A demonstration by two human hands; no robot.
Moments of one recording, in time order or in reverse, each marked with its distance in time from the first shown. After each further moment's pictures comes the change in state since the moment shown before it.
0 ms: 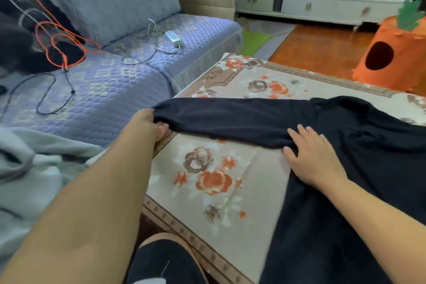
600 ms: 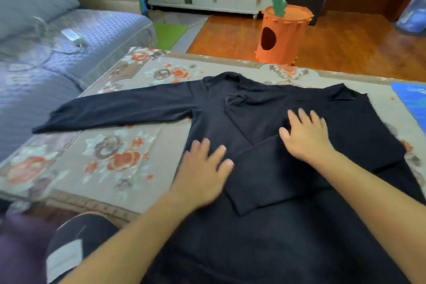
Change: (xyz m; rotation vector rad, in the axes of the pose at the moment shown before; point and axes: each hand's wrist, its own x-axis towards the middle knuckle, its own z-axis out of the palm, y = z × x) left_hand -0.246 -0.175 0.127 1.279 -0.671 1.227; right_hand -0.155 0.173 -0.076 -0.085 -0.060 0.427
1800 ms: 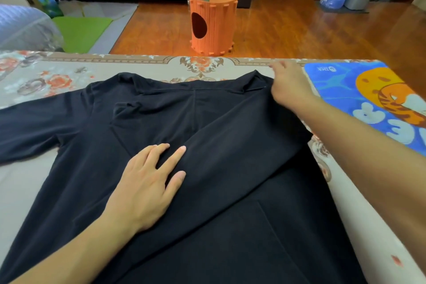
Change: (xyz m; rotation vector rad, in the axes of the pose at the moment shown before) left_hand 0.097 0.118 0.028 0.123 0.100 0.137; right_hand 0.146 0.238 -0.037 0.132 0.325 0.058
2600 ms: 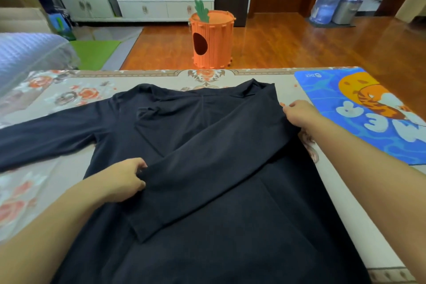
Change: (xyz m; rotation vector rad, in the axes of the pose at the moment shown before) left_hand -0.035 -0.055 -0.073 -0.195 -0.458 -0.387; right_hand -0.088 0.020 -0.019 0.297 -0.275 0.494
